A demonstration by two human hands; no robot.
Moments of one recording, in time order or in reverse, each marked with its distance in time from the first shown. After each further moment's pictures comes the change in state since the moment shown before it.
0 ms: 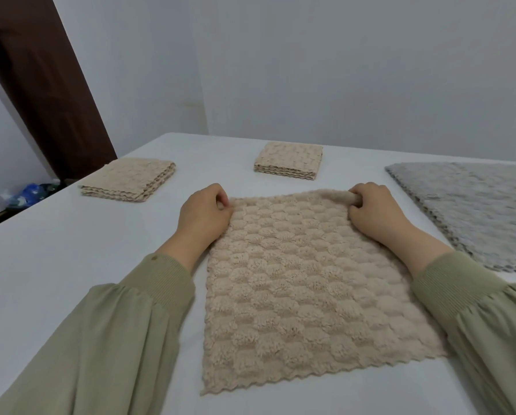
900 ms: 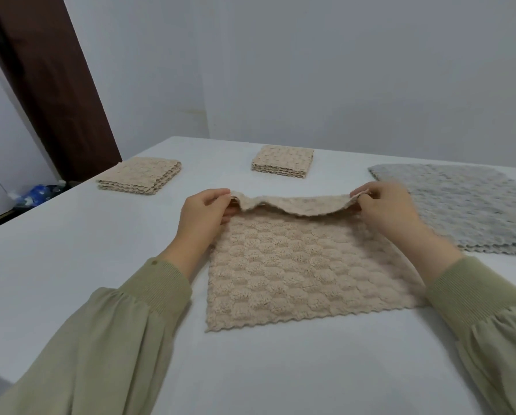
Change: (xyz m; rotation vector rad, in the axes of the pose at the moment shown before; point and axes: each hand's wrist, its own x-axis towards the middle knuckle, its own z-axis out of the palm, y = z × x) left_hand -0.062 0.021 -0.018 -0.804 0.045 -0.209; right_hand -0.061 -0.008 -0.054 0.402 0.081 0.143
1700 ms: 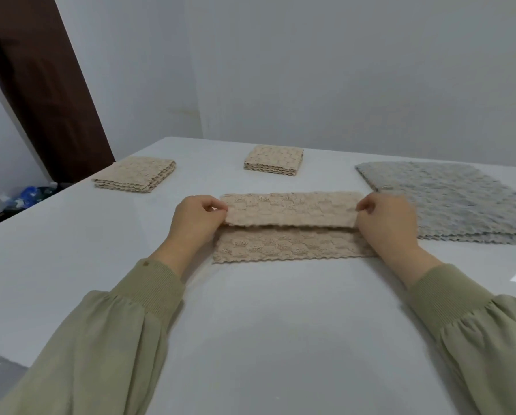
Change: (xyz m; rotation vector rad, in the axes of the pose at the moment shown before) left_hand -0.020 0.011 -0.005 0.495 -0.001 0.069; right_hand -0.031 0.019 -0.004 -0.382 0.235 -0.047
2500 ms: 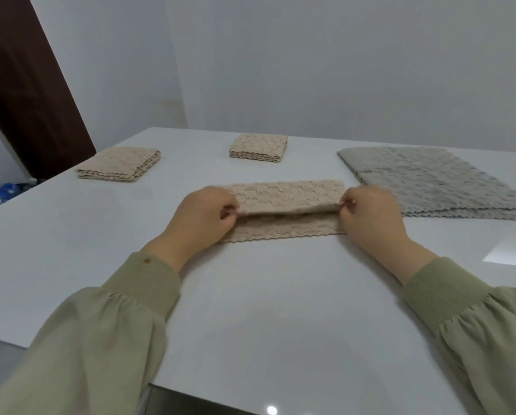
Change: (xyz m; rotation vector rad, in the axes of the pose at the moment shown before) left_hand -0.028 0.006 0.005 0.477 -0.101 0.761; right_hand -0.029 0.015 -0.015 -0.090 0.010 -0.326
